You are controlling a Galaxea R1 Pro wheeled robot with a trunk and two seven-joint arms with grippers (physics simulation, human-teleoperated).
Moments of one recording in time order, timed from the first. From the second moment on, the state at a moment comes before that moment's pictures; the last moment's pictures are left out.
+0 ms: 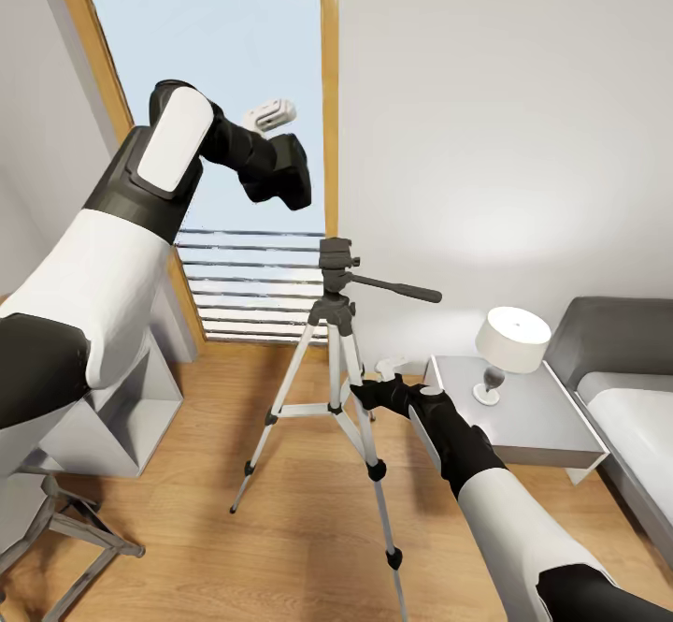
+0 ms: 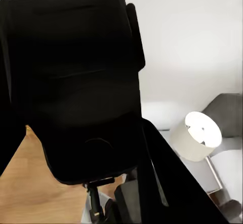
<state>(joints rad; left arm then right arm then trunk) -1.67 -0.02 -0.31 -0.85 1.01 1.03 0.42 -0.81 0.12 0.10 -0.72 0.11 0.33 0.38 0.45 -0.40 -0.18</state>
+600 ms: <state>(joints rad) -1.67 0.16 -0.34 -0.88 0.79 0.83 -0.32 -0.81 0.12 0.10 -0.72 0.11 0.33 0.38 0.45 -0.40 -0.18</state>
